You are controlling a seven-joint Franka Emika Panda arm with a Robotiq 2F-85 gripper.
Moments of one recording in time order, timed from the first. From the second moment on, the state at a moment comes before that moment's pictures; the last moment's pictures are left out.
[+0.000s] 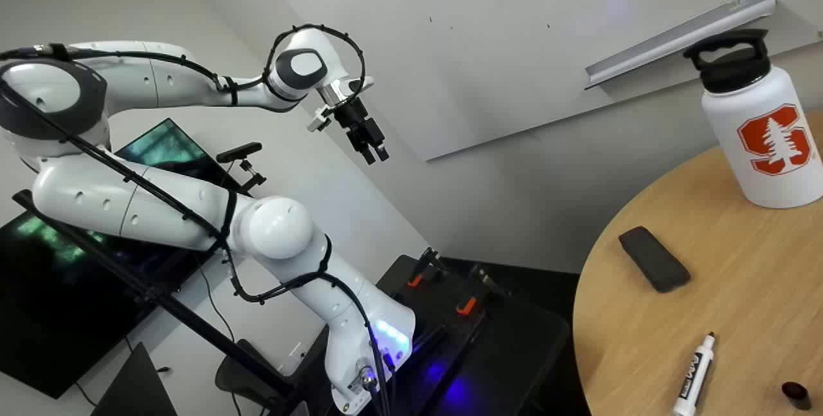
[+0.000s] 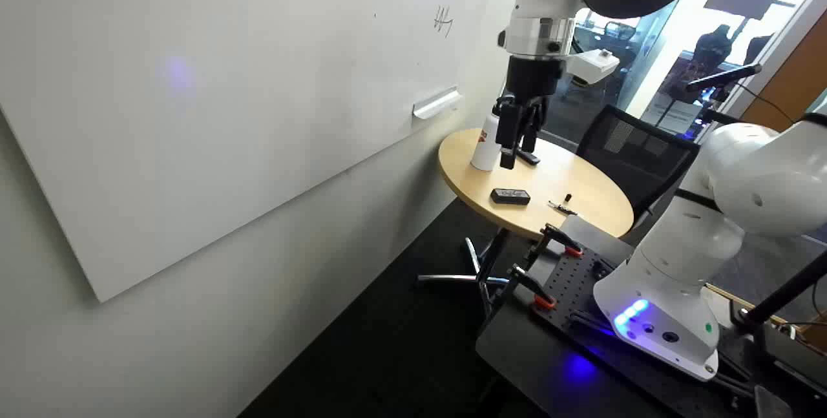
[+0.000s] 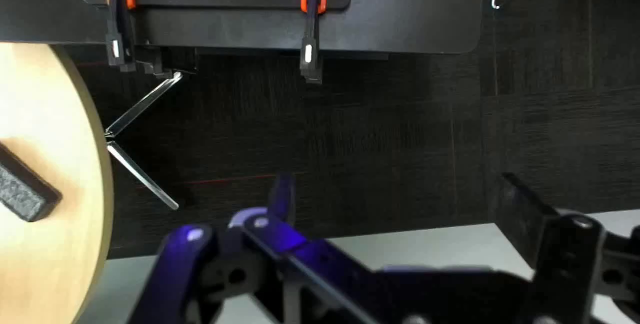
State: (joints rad) arm 0.15 -0.51 0.22 -2.59 0.18 1.89 0.24
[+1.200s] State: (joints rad) arm 0.14 -0.52 0.18 -2.61 0.03 1.90 0.12
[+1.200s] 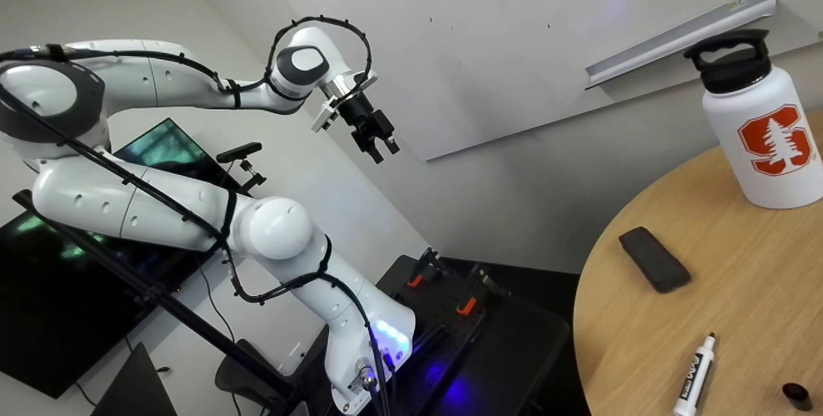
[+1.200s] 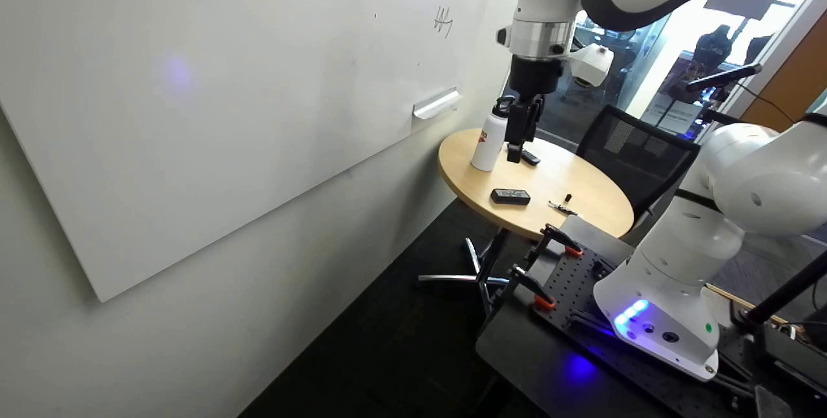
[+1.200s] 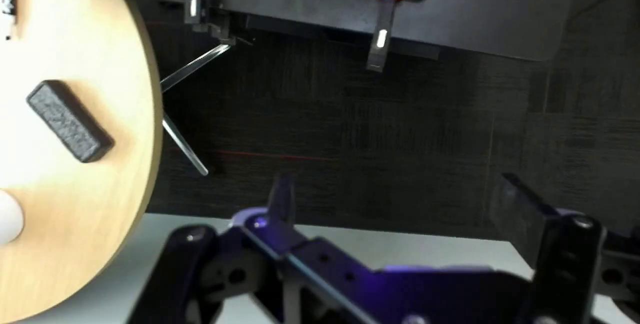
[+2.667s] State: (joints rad) arm -0.12 -0.48 -0.33 -2.70 -0.45 2.25 -0.67
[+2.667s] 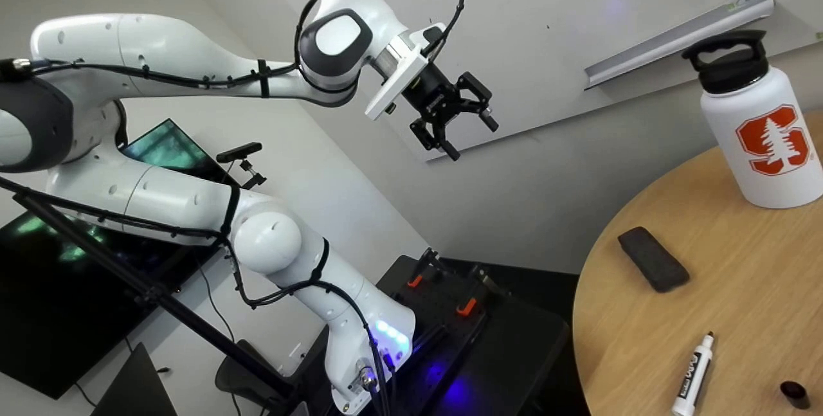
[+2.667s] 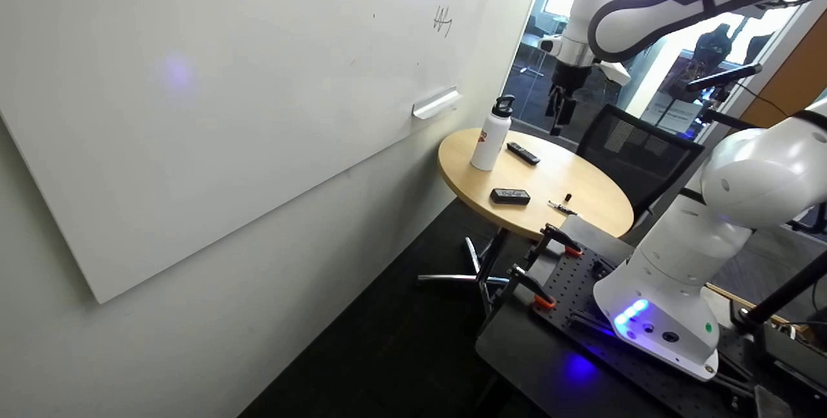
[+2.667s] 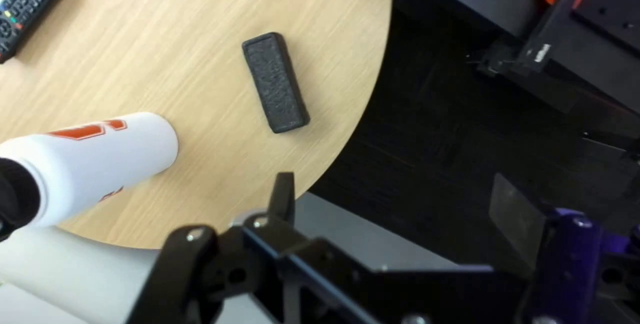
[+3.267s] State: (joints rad) arm -0.15 -0.15 -0.57 -2.63 -0.21 2.51 -1.20
